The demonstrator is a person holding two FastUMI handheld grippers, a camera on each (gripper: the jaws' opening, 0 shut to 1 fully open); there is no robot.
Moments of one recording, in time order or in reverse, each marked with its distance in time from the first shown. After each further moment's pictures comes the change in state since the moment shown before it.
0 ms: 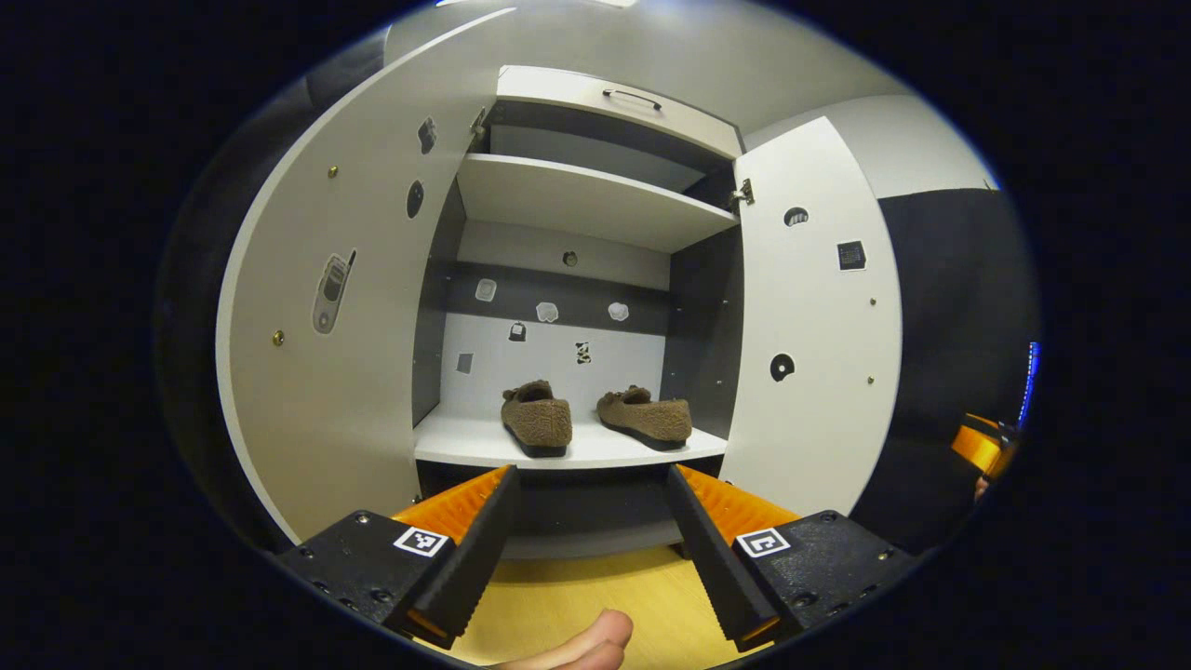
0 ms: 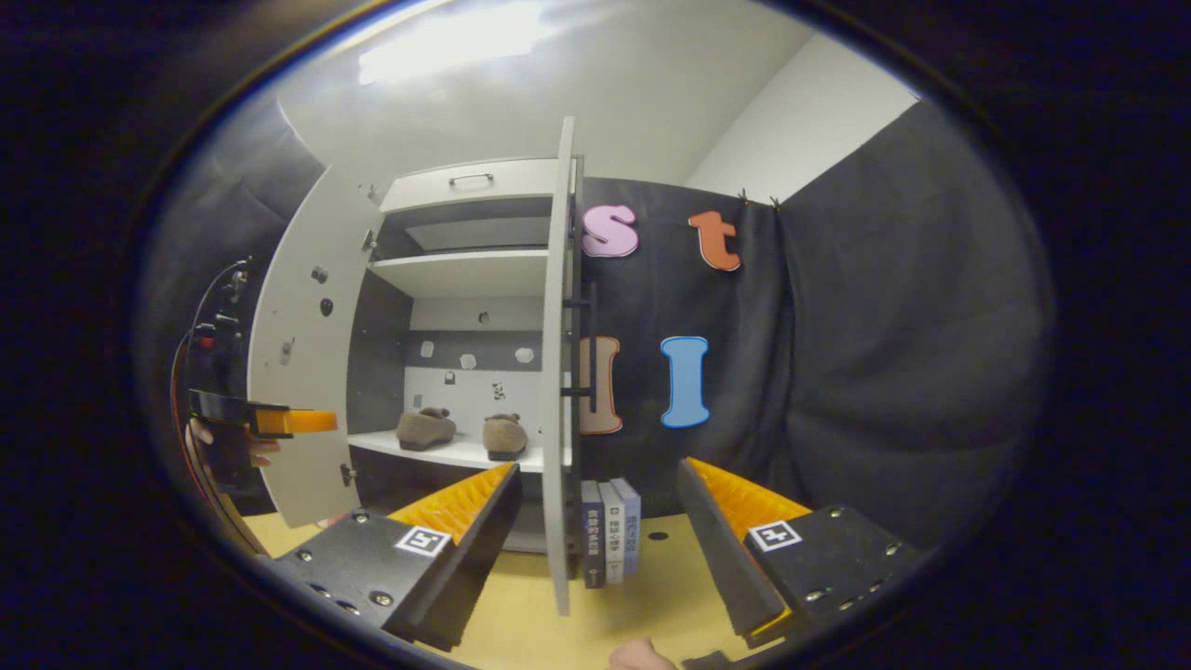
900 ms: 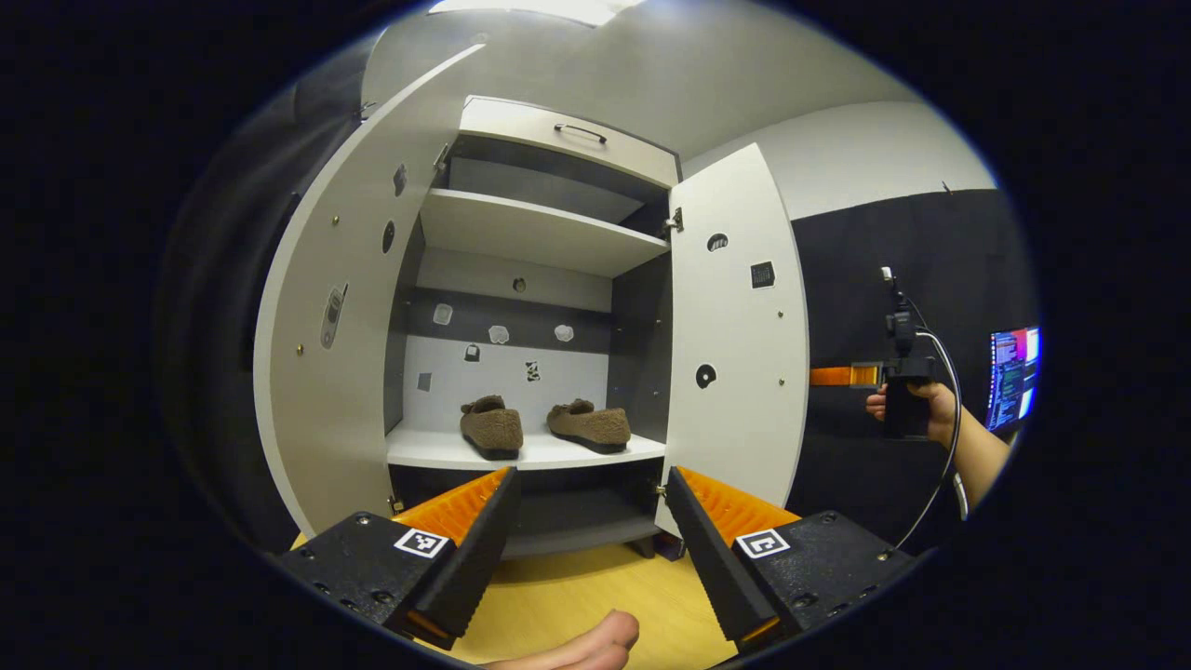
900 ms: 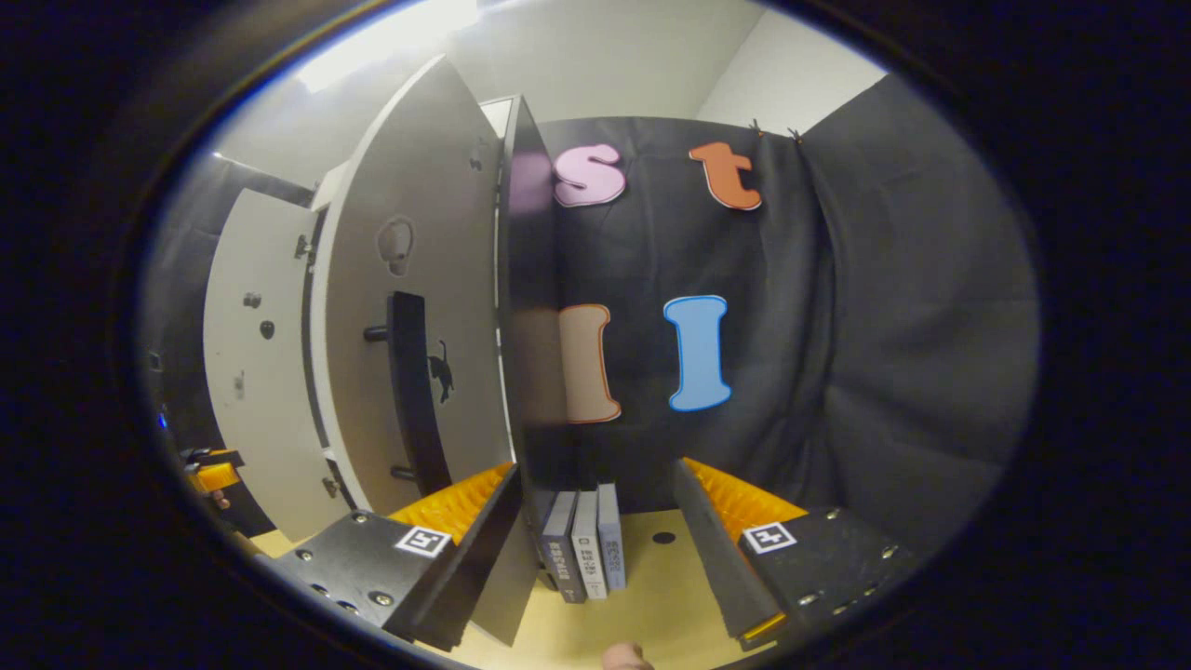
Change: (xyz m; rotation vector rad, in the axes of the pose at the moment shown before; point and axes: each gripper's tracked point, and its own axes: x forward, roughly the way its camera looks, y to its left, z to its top) left arm -0.050 -0.036 0.000 0.011 -0.047 -0.150; right arm 0.166 -0.072 0.014 0.102 0.195 0.060
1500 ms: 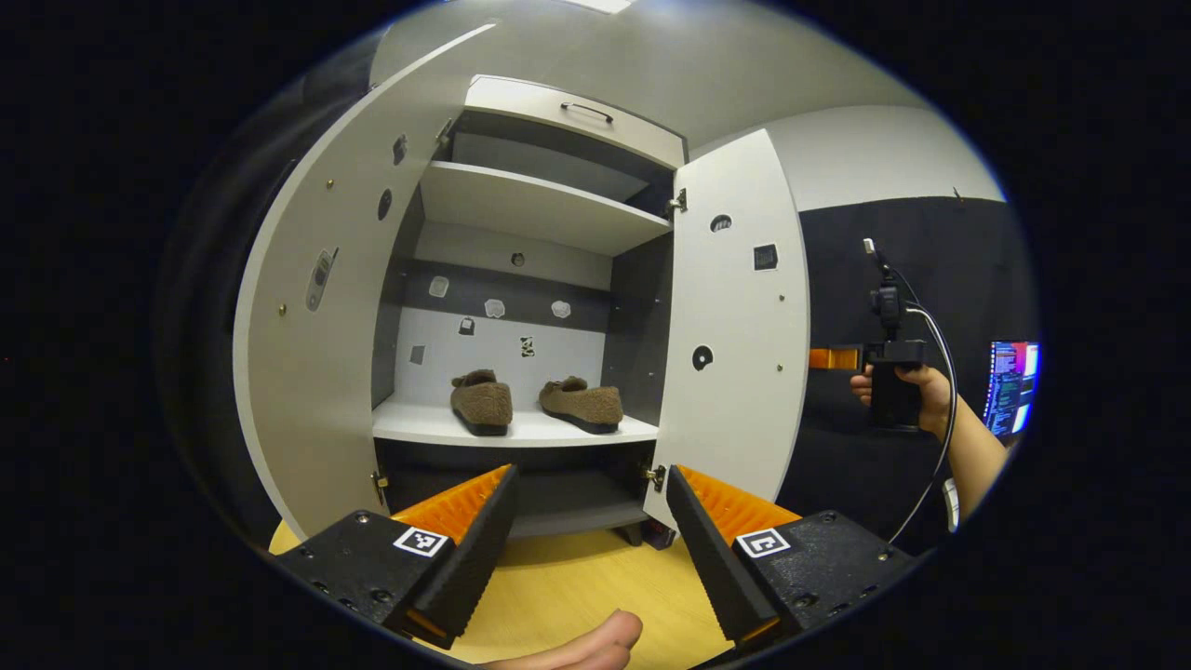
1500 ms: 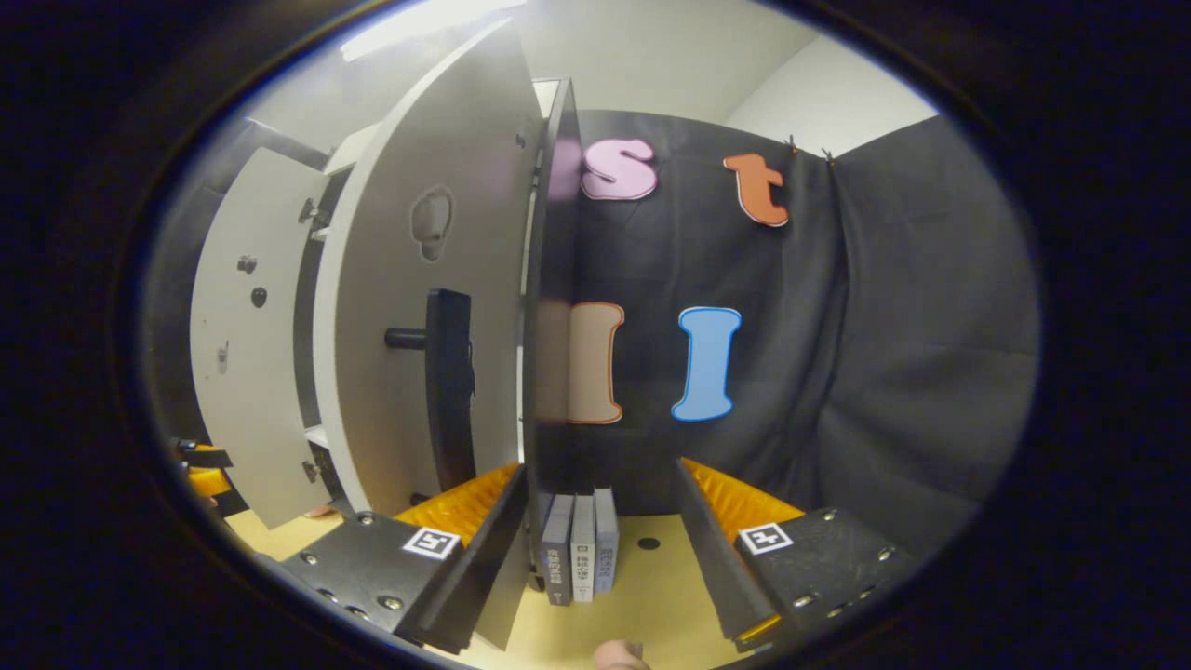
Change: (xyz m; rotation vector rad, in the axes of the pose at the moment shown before) left arm 0.004 -0.011 -0.018 -0.026 0.053 -0.005; right arm 0.011 0.042 0.012 -0.093 0.014 -0.015
